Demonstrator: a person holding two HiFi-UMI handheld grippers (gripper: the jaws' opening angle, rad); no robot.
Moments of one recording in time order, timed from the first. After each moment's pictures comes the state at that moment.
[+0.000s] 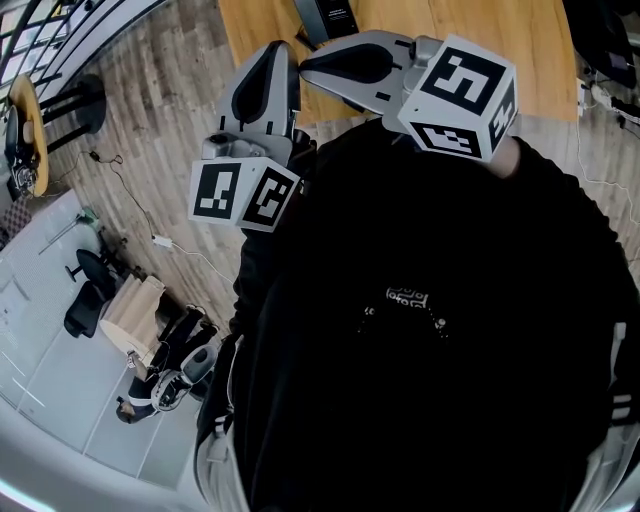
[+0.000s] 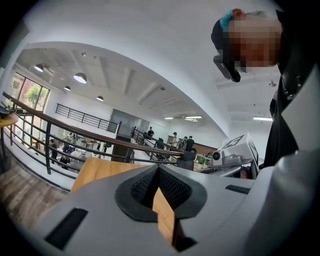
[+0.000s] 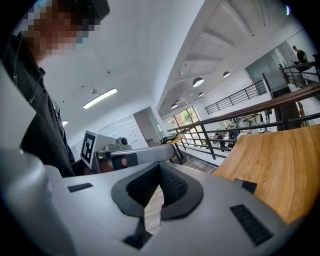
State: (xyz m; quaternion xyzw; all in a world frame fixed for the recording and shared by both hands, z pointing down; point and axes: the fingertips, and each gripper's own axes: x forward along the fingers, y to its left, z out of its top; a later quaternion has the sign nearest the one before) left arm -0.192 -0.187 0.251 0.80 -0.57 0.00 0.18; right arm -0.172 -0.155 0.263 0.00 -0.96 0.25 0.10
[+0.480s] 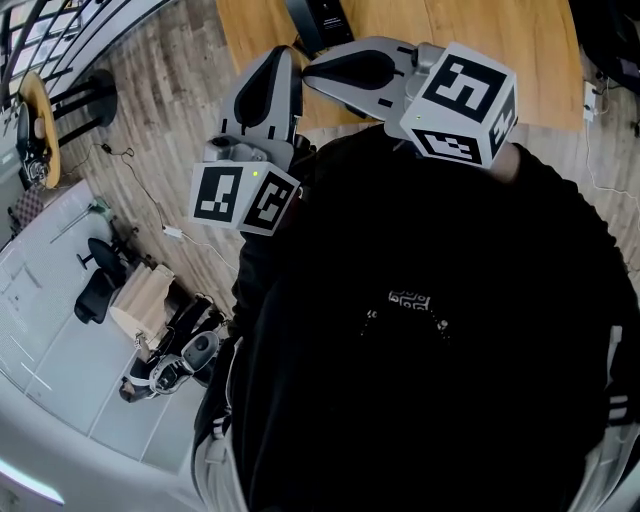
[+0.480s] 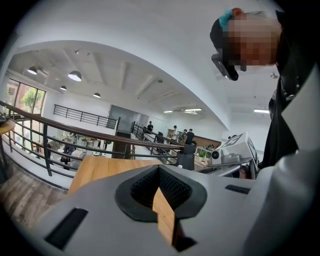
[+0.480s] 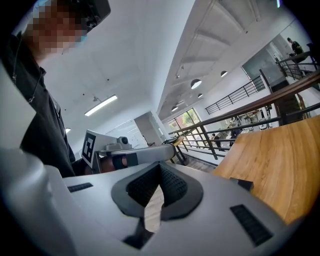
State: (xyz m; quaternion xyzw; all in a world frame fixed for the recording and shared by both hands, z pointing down) left arm -0.154 -0.224 0.256 0.80 -0.57 0.05 0.19; right arm -0.136 -0.190 0.266 -0.01 -0.96 0.27 0.07
